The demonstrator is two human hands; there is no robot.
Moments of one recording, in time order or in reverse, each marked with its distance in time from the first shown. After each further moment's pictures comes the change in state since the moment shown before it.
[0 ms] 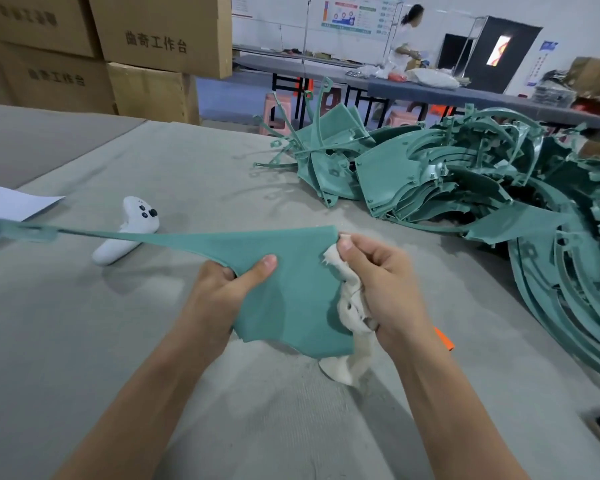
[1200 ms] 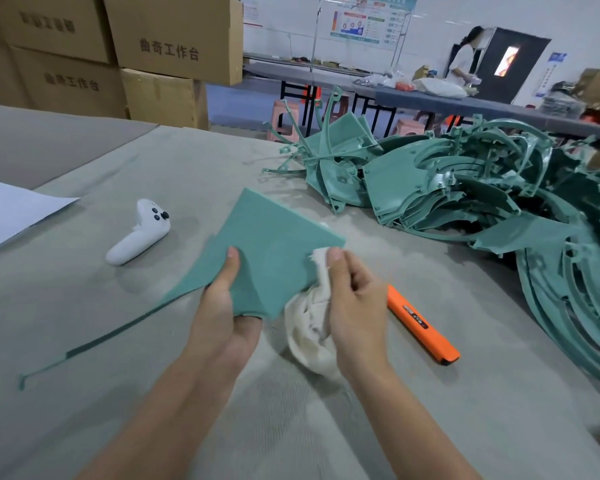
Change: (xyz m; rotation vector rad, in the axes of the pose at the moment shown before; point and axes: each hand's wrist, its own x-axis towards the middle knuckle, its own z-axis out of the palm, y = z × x) left_hand 0.006 -0.009 0.012 -0.646 0.346 -0.096; right_hand -0.015 0.024 0.044 -0.050 0.213 -0.159
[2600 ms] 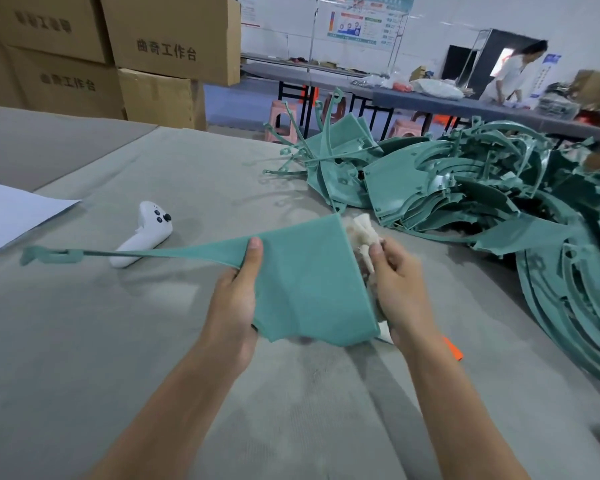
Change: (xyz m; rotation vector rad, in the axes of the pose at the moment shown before) left_hand -0.007 0.006 0.006 0.396 -0.128 0.028; right_hand 0.045 -0.005 -0.044 -0.328 0.015 0.100
